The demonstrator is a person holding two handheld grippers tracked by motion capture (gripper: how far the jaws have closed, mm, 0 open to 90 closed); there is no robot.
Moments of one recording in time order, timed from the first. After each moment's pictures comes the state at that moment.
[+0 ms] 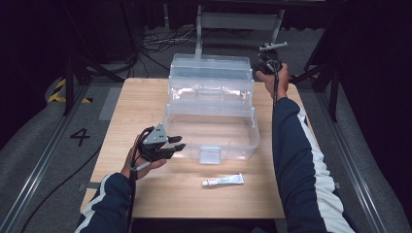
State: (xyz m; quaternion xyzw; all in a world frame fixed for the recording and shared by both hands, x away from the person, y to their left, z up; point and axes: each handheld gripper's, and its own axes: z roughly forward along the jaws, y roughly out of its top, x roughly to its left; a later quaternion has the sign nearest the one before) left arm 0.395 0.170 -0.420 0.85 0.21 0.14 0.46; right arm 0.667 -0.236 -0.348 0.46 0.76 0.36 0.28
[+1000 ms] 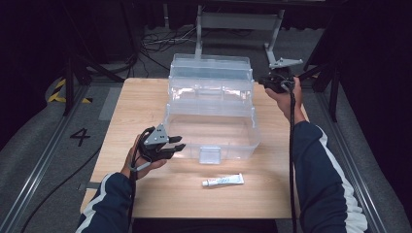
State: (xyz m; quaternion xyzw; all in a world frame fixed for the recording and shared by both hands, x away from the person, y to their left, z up) left arm 0.394 0.168 -0.419 0.86 0.20 0.15 0.45; right arm 0.574 -0.250 -0.338 0.38 0.79 0.39 0.28
